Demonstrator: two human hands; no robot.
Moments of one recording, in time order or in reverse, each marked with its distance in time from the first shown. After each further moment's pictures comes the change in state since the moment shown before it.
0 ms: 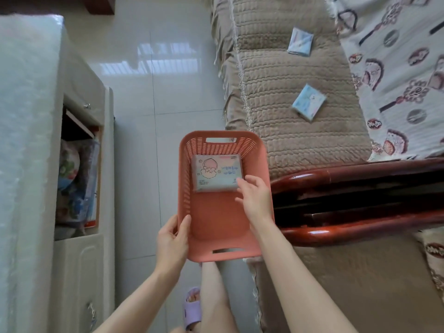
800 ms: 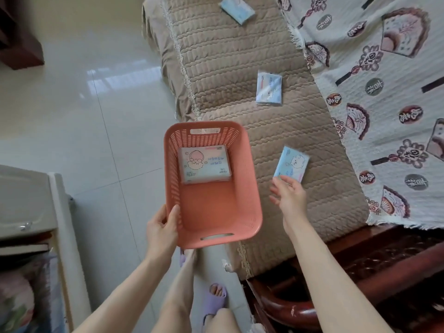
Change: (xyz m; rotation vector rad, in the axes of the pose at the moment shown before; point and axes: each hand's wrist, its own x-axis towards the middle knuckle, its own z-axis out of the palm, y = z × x) left_hand 0.305 0.205 0.172 0.098 -0.094 -0.042; right_hand 0.317 -0.178 -0.046 0.265 0.323 0.074
